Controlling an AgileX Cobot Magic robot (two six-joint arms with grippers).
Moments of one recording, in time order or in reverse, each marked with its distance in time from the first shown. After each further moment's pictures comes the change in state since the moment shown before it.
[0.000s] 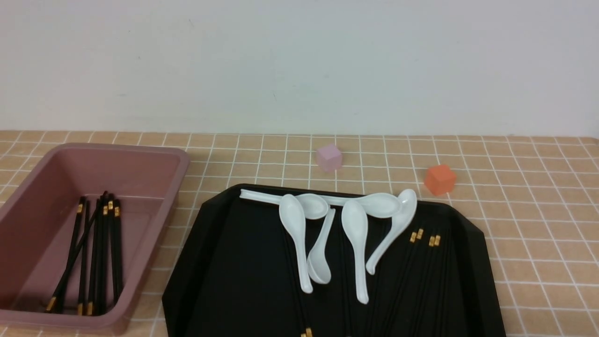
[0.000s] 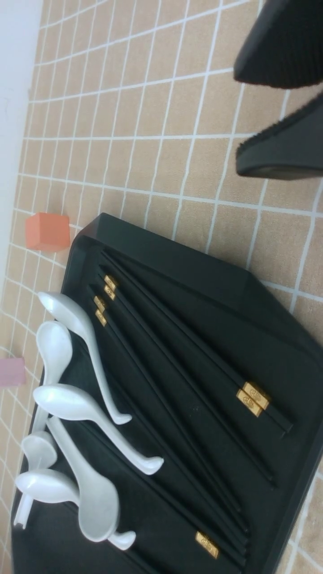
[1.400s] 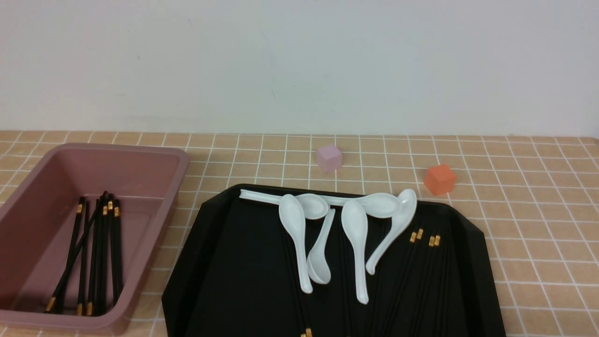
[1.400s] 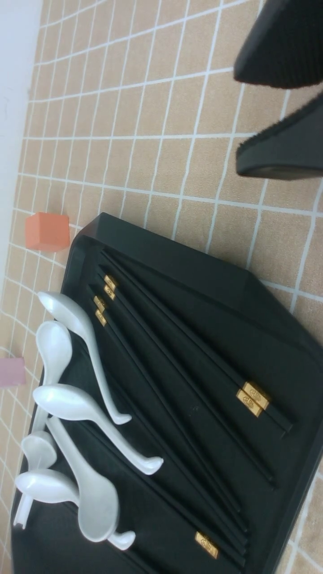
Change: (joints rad) right arm 0.000 0.000 0.000 -0.001 0.000 0.000; left arm 0.058 0.000 0.002 0.045 0.109 0.003
